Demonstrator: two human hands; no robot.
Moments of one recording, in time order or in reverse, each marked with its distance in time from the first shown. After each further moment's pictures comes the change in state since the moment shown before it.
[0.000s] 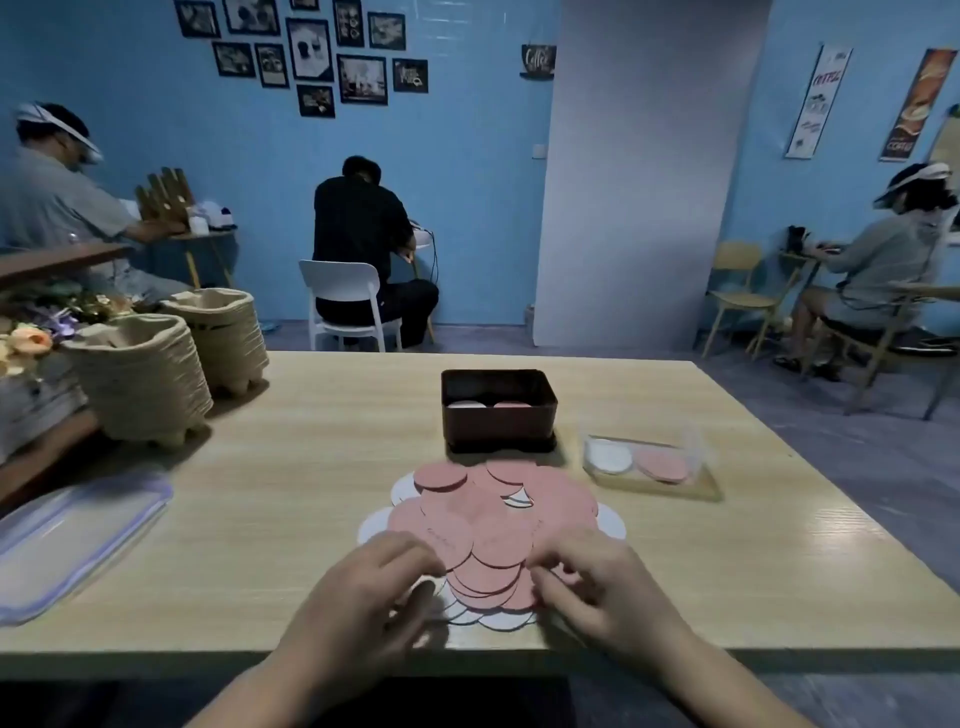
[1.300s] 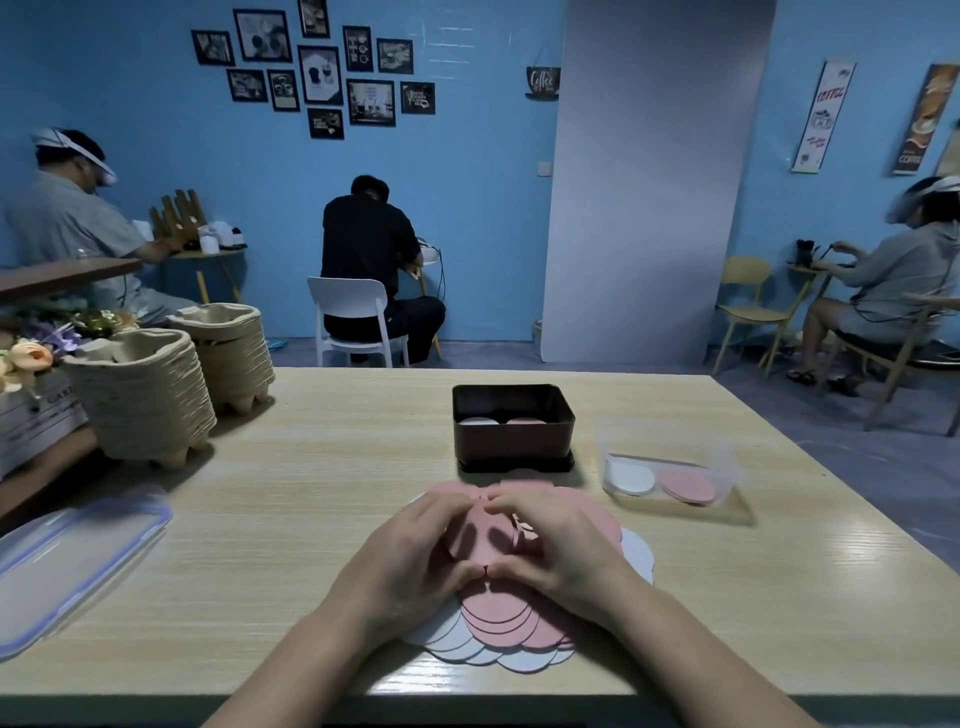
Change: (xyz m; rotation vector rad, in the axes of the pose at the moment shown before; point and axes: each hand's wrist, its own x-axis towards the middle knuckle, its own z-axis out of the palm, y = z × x) left_hand 0.050 -0.040 0.019 -0.044 -0.092 -0.152; right_hand 0.076 0.029 0.034 -0.004 -0.082 -0.049
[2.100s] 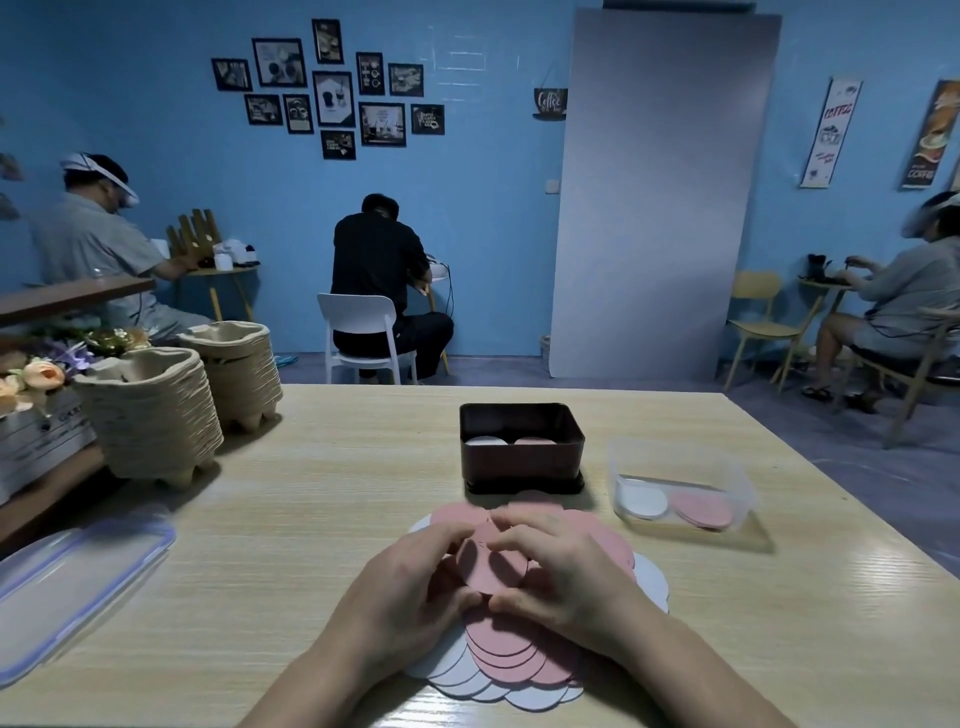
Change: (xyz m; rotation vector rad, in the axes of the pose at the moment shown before) left_hand -0.005 -0.010 0.007 -0.025 0.053 -0.029; right_hand 0.001 0.007 0.005 -0.037 -0.015 -0.060
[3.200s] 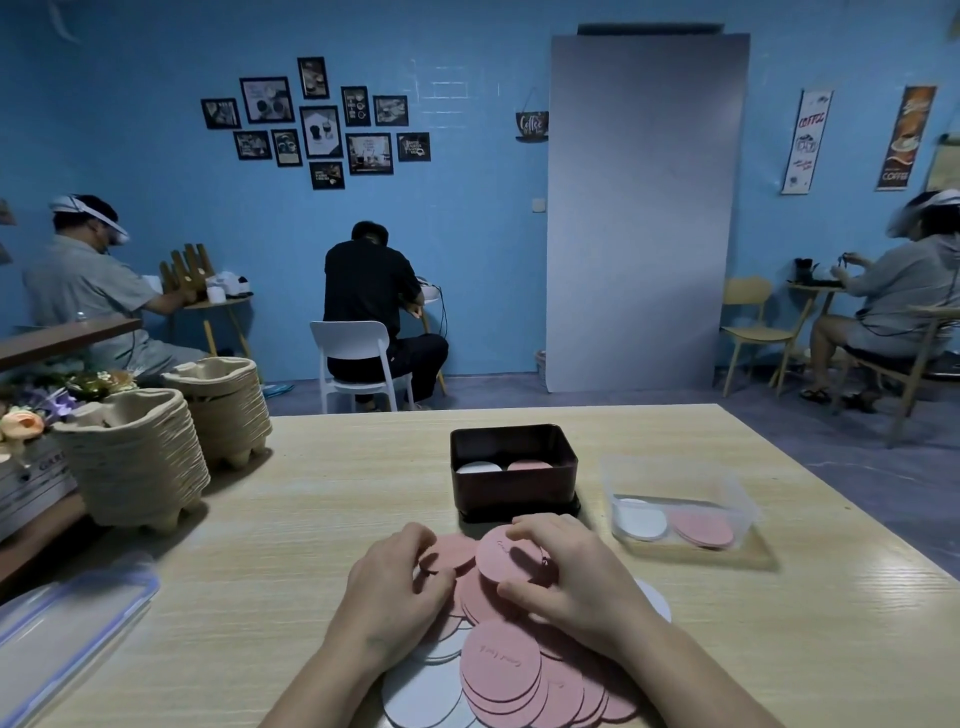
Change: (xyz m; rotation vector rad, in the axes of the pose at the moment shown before) left_hand 0.032 -0.030 0.008 0.121 0.037 -0.368; right_hand 0.010 0.016 -0.010 -0.045 0.084 0.236
